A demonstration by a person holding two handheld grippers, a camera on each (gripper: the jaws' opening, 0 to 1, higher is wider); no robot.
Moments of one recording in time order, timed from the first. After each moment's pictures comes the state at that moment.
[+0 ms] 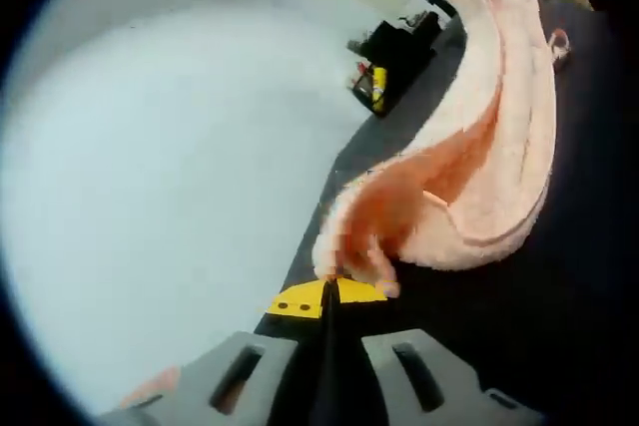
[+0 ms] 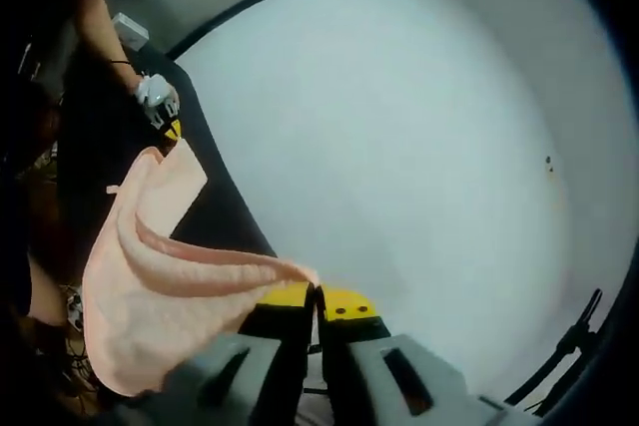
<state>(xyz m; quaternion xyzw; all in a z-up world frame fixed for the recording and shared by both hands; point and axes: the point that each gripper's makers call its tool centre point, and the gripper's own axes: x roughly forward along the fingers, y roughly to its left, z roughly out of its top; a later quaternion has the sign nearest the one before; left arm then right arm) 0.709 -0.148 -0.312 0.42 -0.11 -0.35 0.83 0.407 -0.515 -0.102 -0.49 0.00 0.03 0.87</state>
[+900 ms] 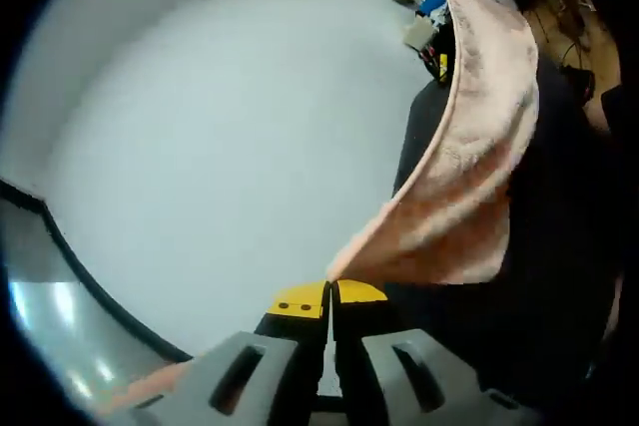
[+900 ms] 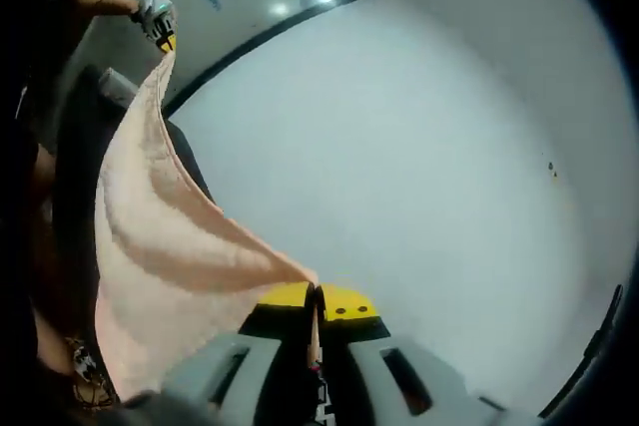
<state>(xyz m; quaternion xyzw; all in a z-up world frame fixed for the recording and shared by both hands) 0.529 0.143 -0.074 0.55 -0.06 -0.16 0.82 0.416 -0.453 -0.043 -0.43 -0.10 0.09 0.89</state>
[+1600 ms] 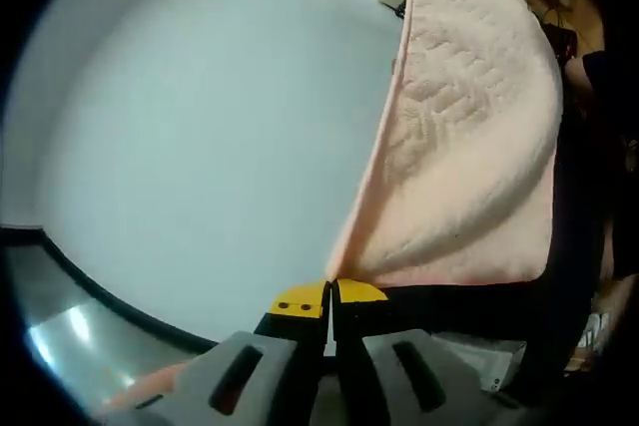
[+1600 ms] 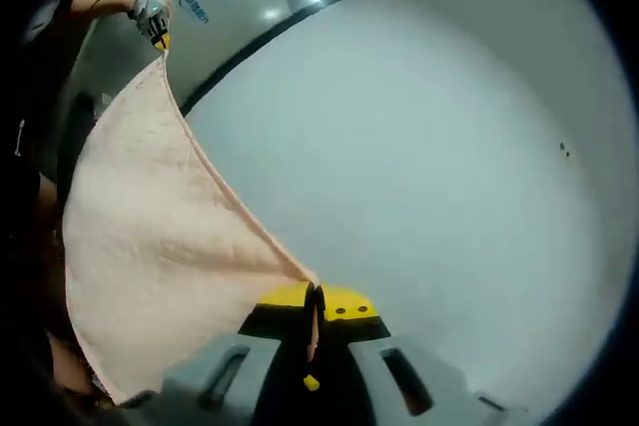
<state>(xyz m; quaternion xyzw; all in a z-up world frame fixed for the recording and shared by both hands) 0.567 0.174 -0.095 0.59 0.05 -0.18 0.79 0.480 -0.446 -0.069 -0.40 -0.04 0.13 0.91</state>
